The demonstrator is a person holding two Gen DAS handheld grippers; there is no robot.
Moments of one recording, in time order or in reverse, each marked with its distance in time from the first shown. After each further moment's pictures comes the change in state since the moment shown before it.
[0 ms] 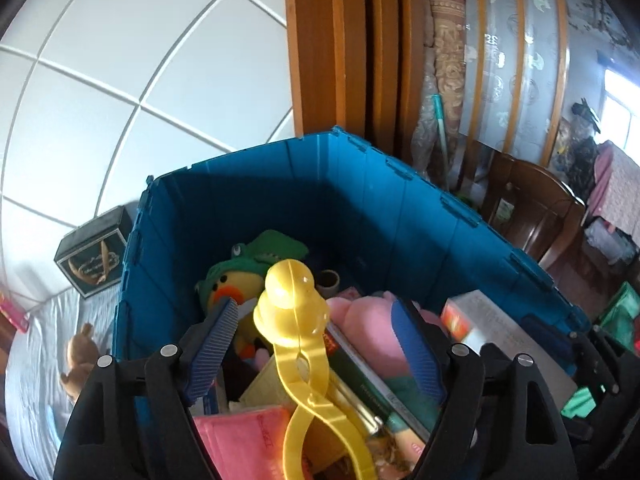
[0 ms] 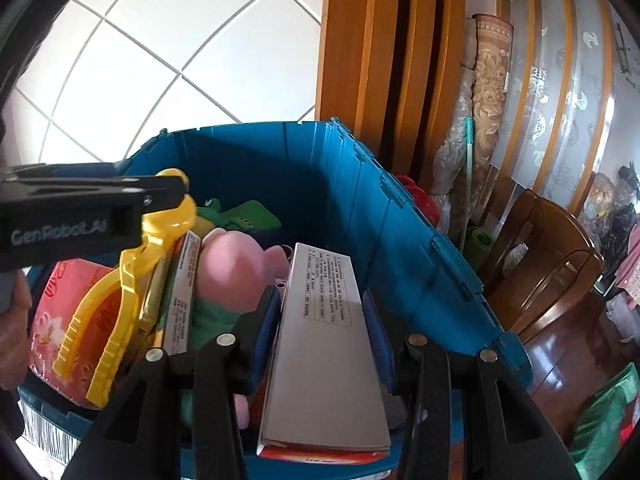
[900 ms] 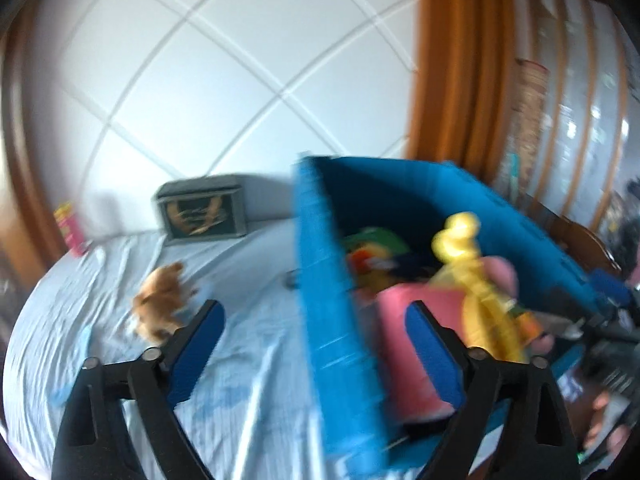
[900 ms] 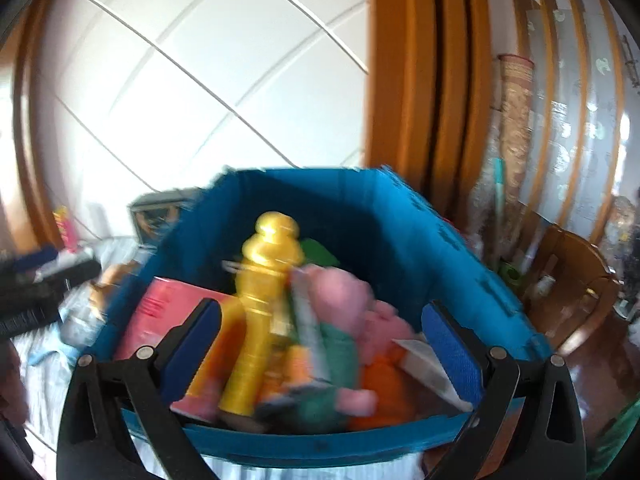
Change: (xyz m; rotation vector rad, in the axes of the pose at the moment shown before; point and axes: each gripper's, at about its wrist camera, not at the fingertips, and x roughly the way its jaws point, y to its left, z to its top) left arm -0.117 0.153 -0.124 -0.283 -0.119 0.229; right arm -0.065 0.074 0.002 -0.038 -0.171 0.160
